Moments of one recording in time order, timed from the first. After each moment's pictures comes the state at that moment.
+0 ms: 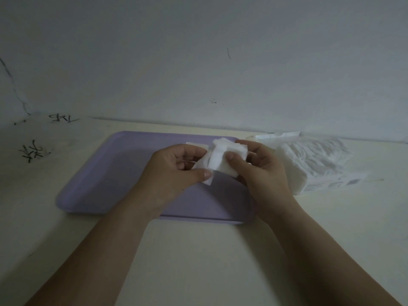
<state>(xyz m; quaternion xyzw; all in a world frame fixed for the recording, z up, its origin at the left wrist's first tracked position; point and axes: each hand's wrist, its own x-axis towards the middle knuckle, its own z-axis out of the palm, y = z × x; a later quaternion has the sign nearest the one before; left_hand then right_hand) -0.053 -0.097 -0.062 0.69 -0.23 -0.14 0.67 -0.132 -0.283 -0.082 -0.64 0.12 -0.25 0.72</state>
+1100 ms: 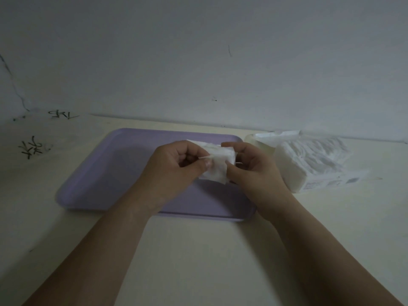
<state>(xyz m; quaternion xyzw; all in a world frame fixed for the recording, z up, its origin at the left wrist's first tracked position) -0.055 -0.099 -0.061 0.71 -0.27 -0.09 0.64 -0.134 -0.285 -0.084 -0.71 0.06 -0.19 0.68</state>
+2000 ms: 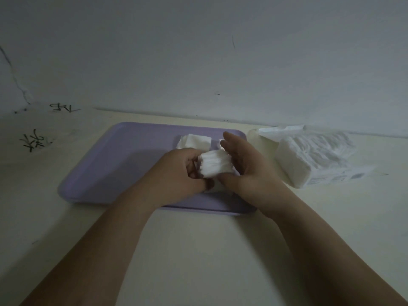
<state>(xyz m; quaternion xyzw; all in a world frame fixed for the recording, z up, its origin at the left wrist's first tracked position) -0.045 -0.094 -0.074 0.81 -0.35 -0.11 0.45 -0.135 -0.278 -0.089 -0.82 0.05 -0.15 0.56</state>
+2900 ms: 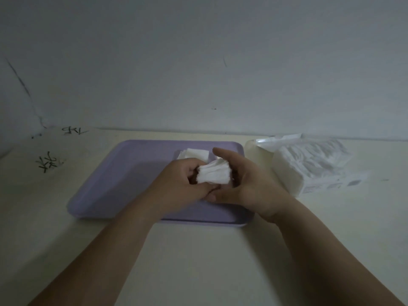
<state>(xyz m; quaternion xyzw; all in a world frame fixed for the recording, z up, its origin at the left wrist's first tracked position) -0.053 -0.102 -0.064 0.80 -0.32 -0.13 0.49 -0.139 -0.287 -0.073 -0.80 0.05 -0.06 0.60</state>
